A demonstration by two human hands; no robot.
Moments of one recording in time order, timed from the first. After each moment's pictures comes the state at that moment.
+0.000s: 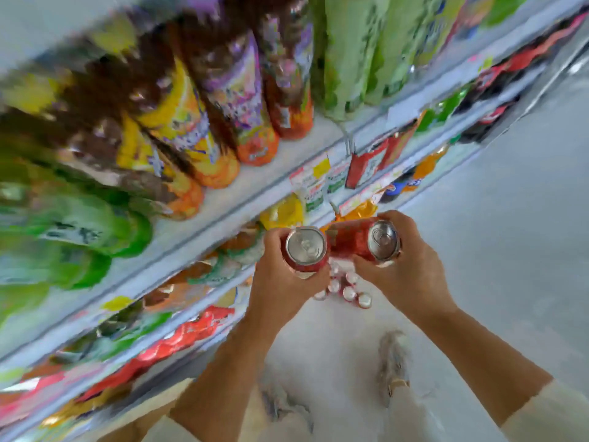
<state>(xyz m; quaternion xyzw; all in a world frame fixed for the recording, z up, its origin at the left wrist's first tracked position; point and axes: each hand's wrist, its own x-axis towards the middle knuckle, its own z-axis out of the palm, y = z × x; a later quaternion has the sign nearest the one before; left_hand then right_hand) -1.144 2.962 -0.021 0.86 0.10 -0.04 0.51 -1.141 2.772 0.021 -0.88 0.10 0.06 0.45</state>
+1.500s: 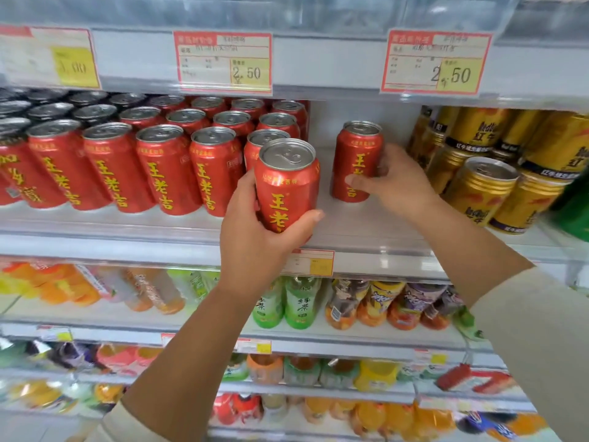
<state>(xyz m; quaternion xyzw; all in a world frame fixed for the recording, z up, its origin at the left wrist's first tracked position) -1.169 3.147 0.286 0.75 0.15 0.46 0.44 -0.975 3.031 0.324 -0.84 -0.30 0.01 0.45</state>
